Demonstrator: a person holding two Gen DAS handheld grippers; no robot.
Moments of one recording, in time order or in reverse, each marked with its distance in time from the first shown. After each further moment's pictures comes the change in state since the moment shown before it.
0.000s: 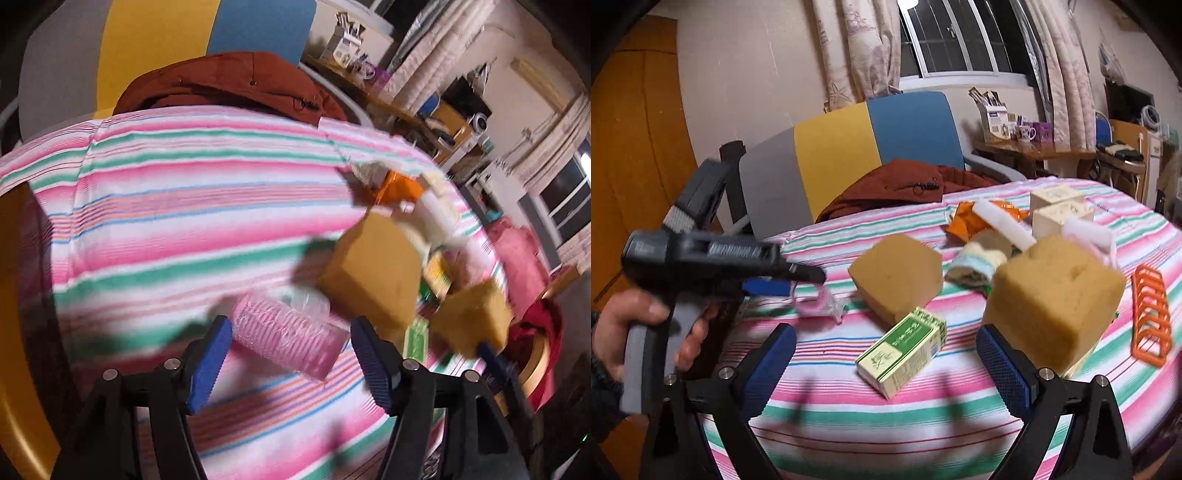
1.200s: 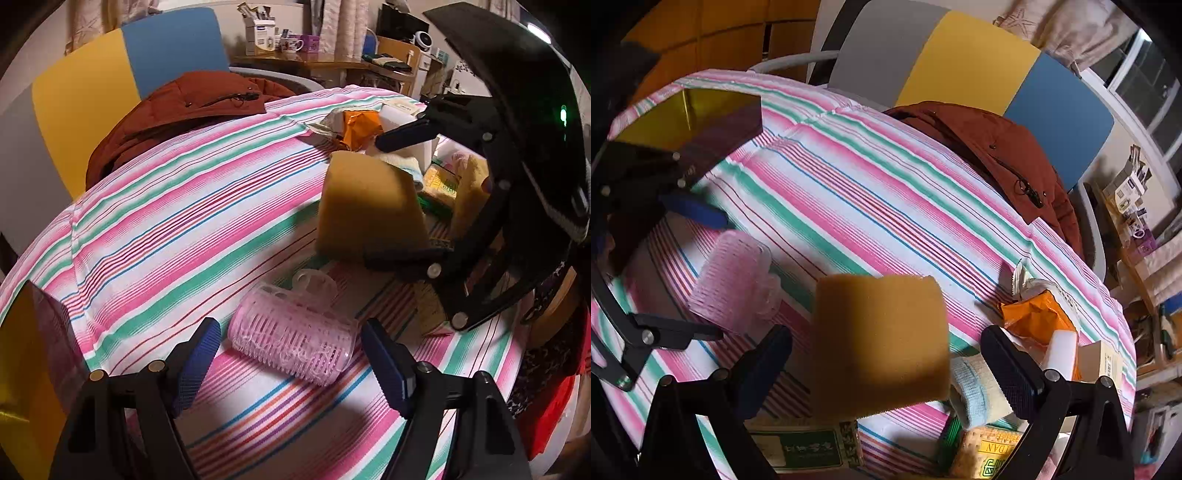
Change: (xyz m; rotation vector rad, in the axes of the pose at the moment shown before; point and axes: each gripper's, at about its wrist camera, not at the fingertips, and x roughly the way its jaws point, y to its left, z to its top) left arm 0.010 -0.026 -0.015 0.427 0.005 0.120; right arm 0.143 0.023 0.072 -0.765 0.458 0.074
